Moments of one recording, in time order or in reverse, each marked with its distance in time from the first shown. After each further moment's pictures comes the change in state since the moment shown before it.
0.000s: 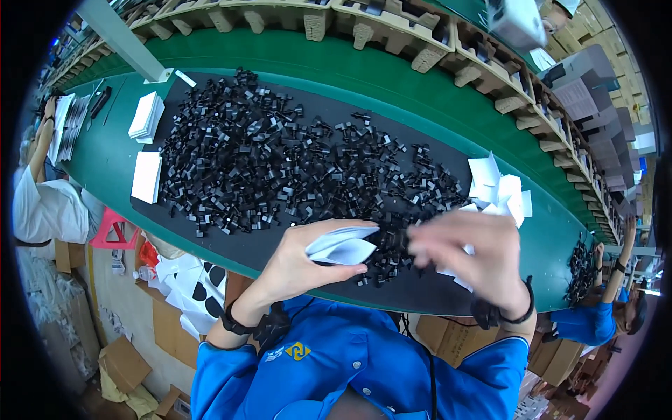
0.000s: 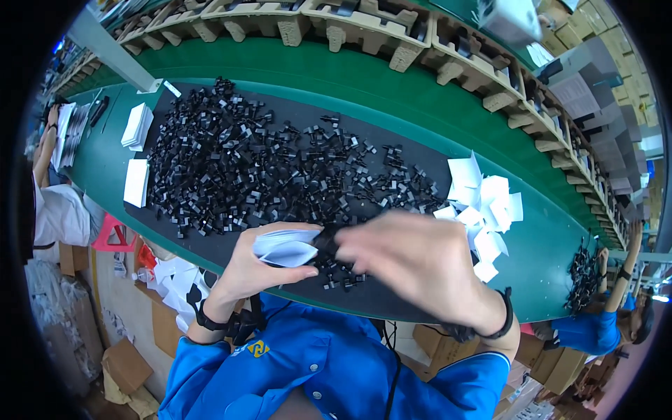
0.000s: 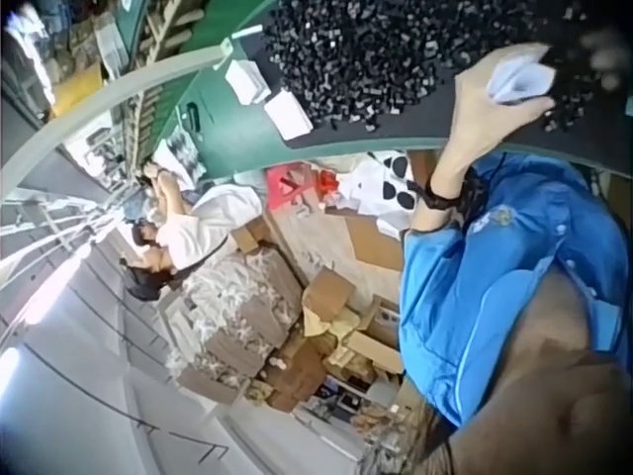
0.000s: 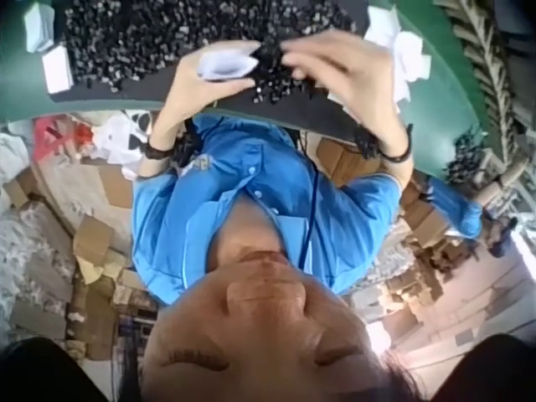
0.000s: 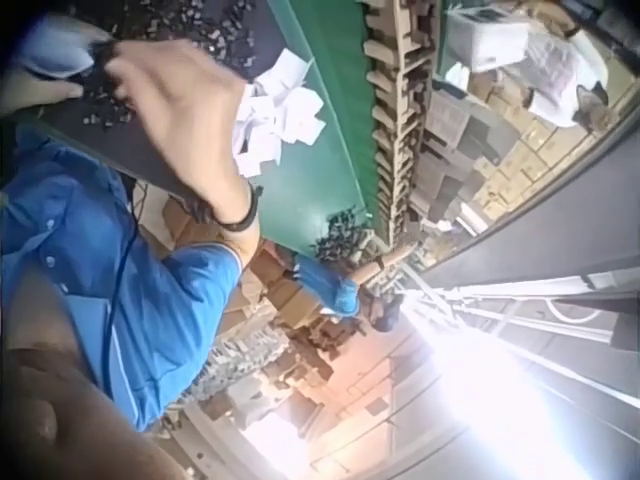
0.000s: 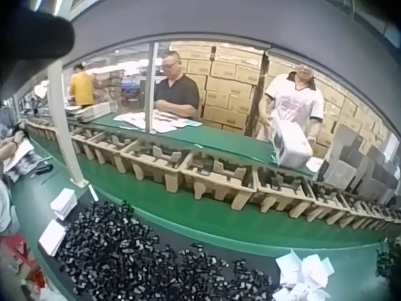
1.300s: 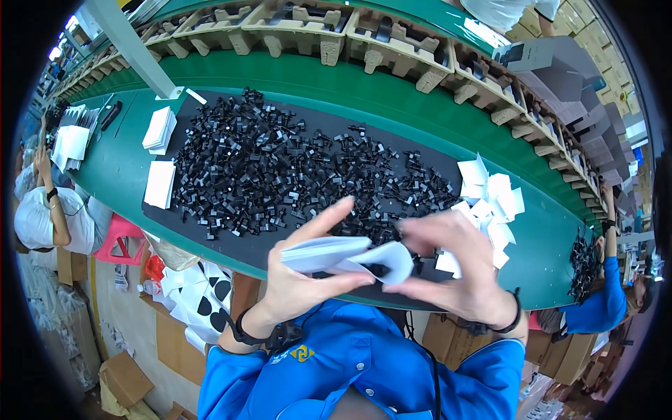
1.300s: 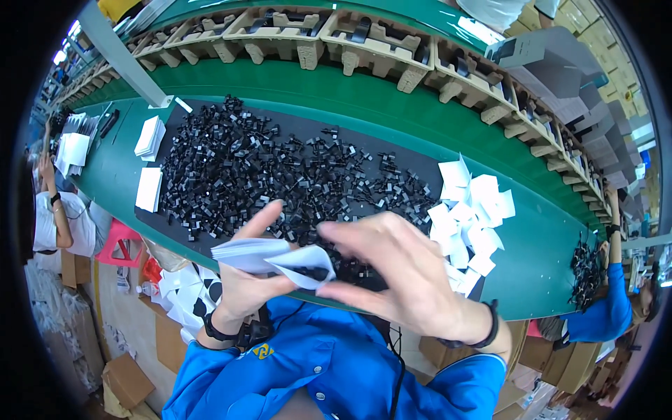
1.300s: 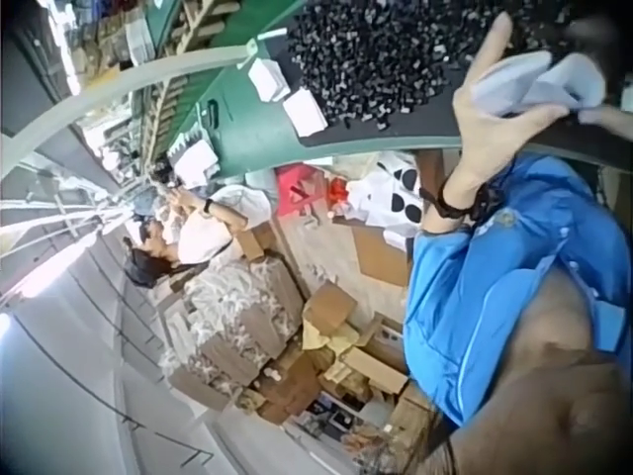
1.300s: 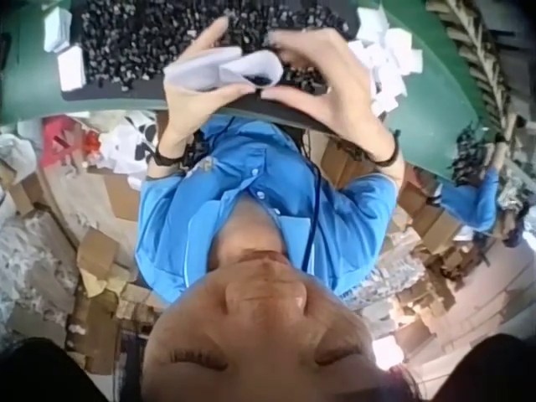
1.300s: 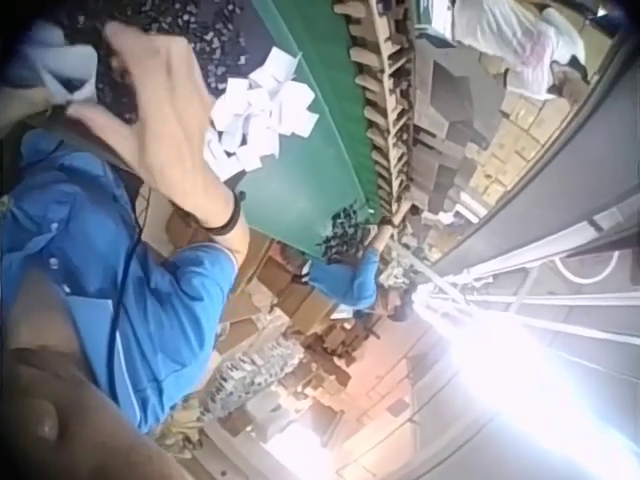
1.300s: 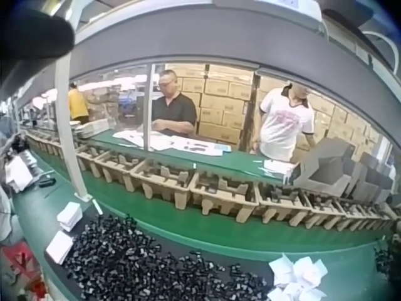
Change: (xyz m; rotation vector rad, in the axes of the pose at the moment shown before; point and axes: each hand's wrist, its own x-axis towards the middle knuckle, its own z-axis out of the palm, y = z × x) left_hand -0.025 0.025 0.015 -0.191 0.122 0.226; right_hand -0.032 -0.019 0.012 -0.185 0.200 -0.444
